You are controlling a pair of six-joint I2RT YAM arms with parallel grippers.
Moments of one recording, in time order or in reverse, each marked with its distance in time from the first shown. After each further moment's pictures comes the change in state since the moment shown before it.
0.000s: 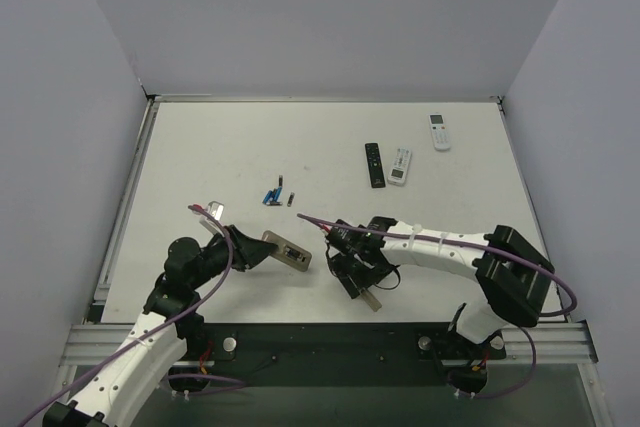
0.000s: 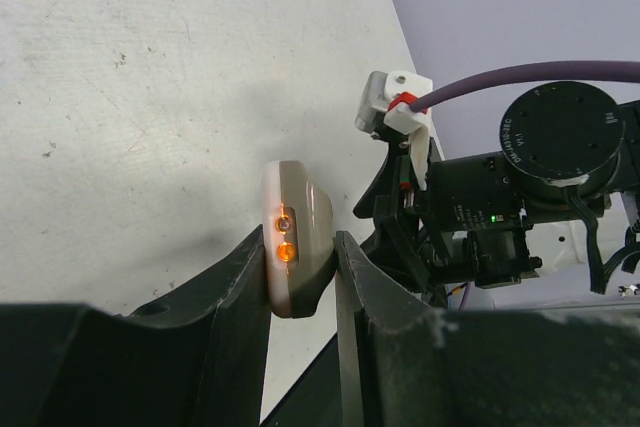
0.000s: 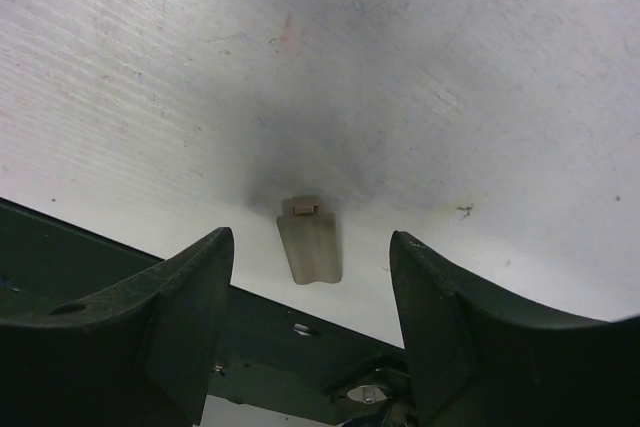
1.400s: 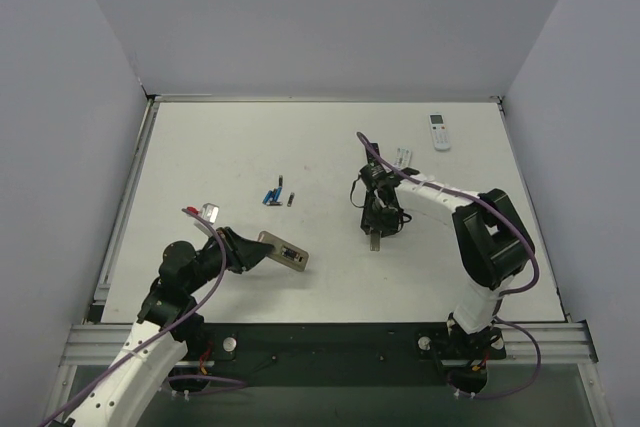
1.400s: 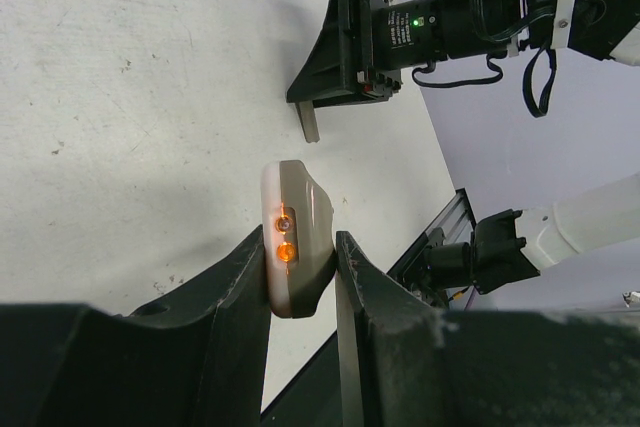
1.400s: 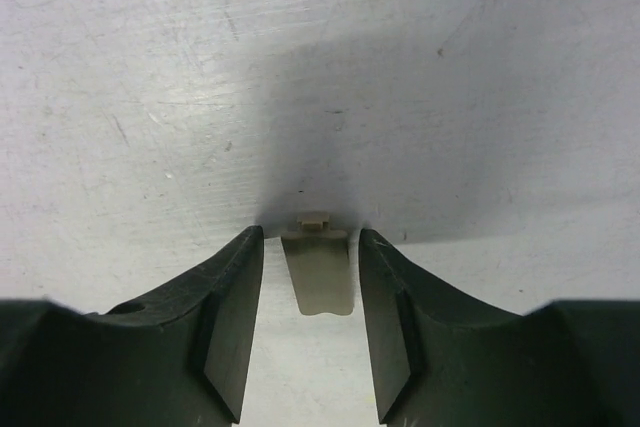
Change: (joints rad) left arm 0.000 -0.127 0.027 -0.138 -0.029 0.008; right arm -0.468 0.243 0.175 0.141 0.058 0.298
